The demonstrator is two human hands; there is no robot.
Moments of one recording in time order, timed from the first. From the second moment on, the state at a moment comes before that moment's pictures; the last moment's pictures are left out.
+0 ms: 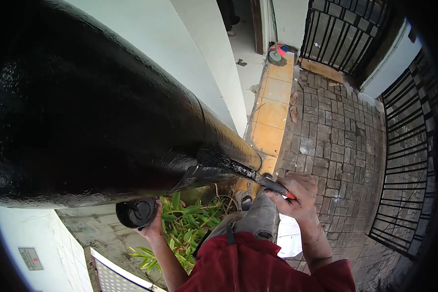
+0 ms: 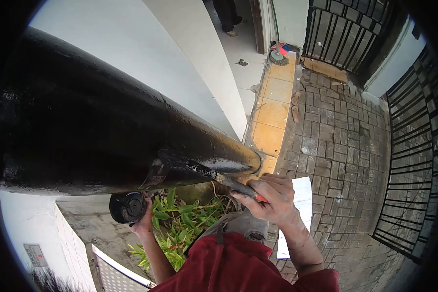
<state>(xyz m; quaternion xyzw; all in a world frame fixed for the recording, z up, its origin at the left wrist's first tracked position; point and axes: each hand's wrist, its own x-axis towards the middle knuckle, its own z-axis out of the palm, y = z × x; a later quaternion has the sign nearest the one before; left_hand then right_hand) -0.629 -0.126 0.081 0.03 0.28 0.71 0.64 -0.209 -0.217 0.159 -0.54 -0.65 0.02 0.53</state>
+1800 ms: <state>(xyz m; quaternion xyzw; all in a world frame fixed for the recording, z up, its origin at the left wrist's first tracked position) -0.611 -0.129 0.079 0.04 0.33 0.69 0.65 -0.202 -0.222 0.192 -0.55 -0.61 0.03 0.57</state>
